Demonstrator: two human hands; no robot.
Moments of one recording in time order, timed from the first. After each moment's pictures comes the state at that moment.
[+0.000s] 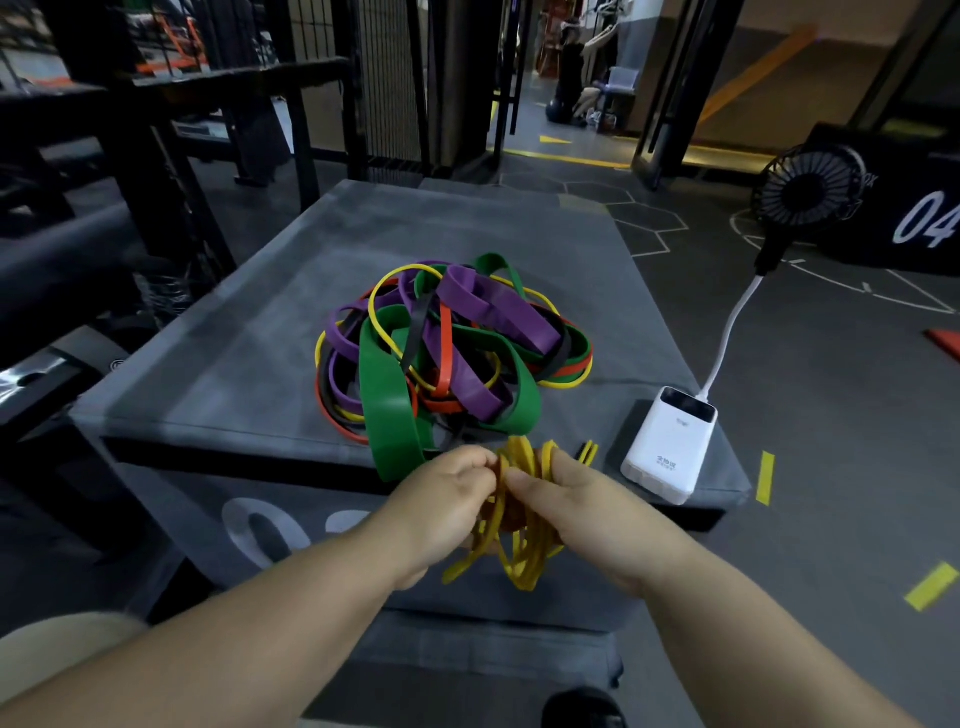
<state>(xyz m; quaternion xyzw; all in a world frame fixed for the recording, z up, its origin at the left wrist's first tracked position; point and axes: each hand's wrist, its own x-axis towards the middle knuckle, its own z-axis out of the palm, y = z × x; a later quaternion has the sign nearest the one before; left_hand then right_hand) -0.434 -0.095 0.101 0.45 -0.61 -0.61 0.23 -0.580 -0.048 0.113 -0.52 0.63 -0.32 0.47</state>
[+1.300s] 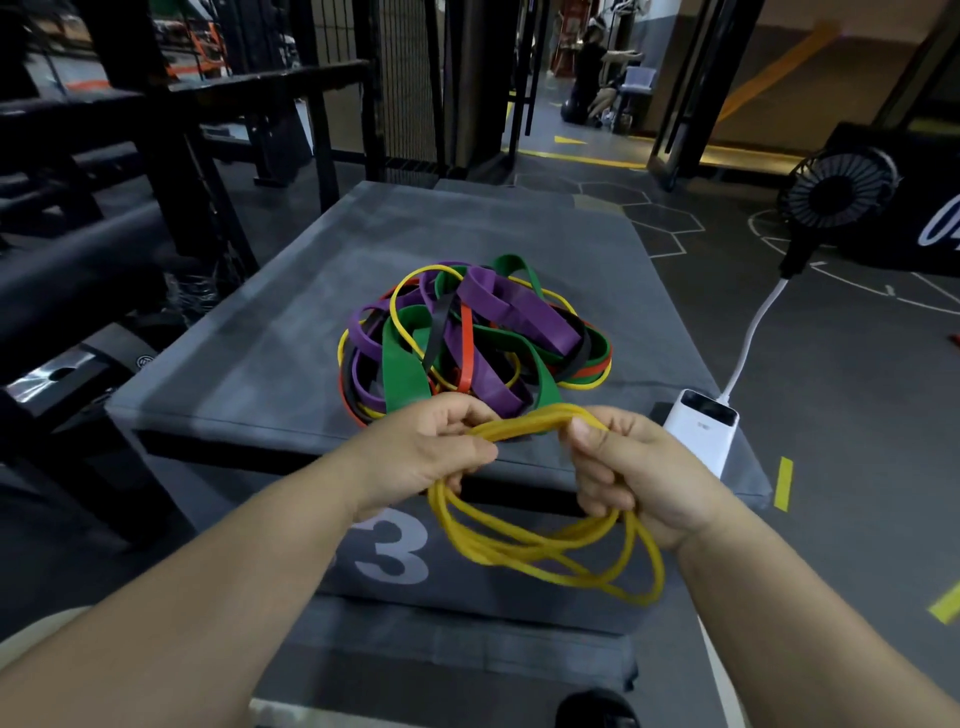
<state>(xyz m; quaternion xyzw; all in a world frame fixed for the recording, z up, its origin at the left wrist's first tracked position) -0.398 -0.129 0.125 0.36 -0.69 -0.59 0.23 -0.604 -0.064 0.124 -0.47 0.40 -0.48 0.63</state>
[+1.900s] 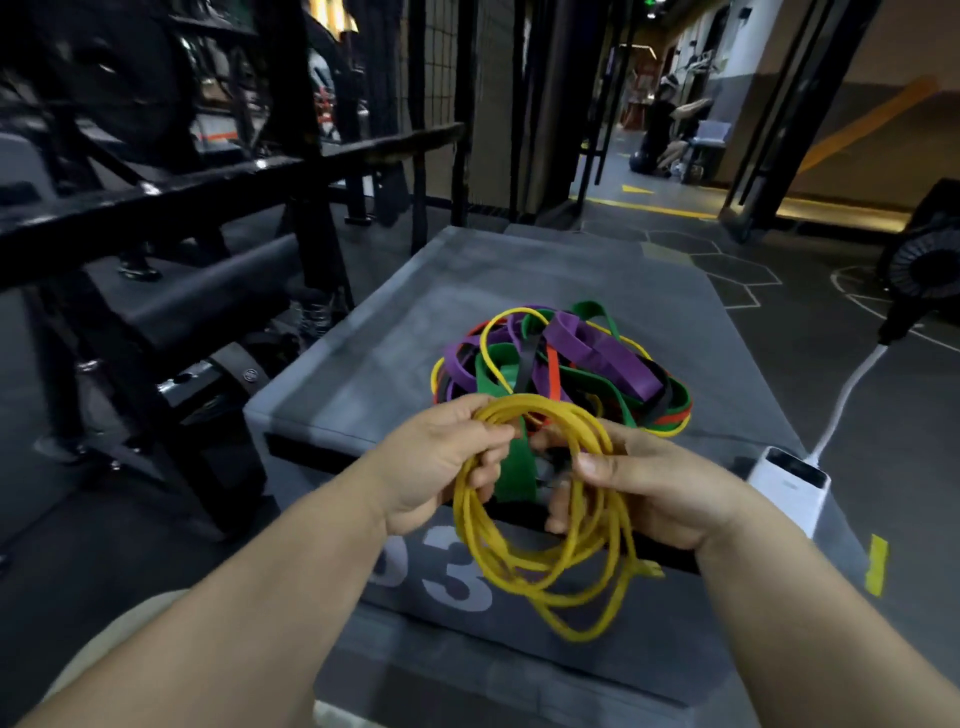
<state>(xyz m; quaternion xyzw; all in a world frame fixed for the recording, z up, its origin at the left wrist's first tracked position) -0.341 -0.110 0.154 0.33 -0.57 -0.66 0.35 -0.550 -0.083 0.158 -0.52 0.36 -0.33 0.70</state>
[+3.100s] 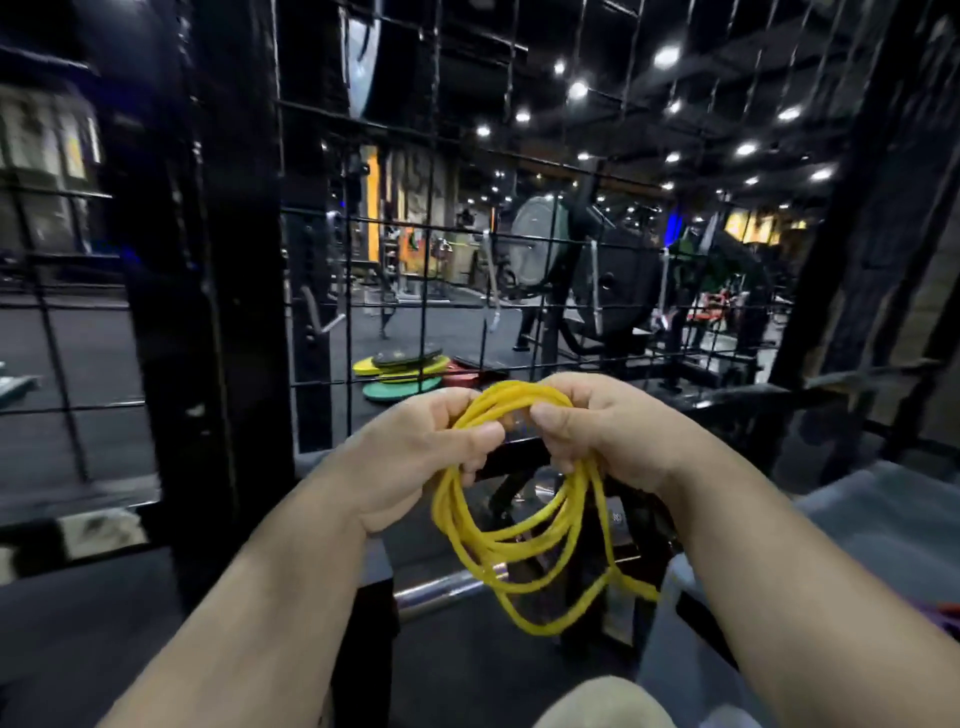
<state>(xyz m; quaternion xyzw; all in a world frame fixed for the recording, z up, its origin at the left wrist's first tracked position) -0.016 0.133 0.299 0.54 -0.54 -0.28 0.58 -0.156 -0.025 0.326 -0.85 0.00 -0.15 0.50</state>
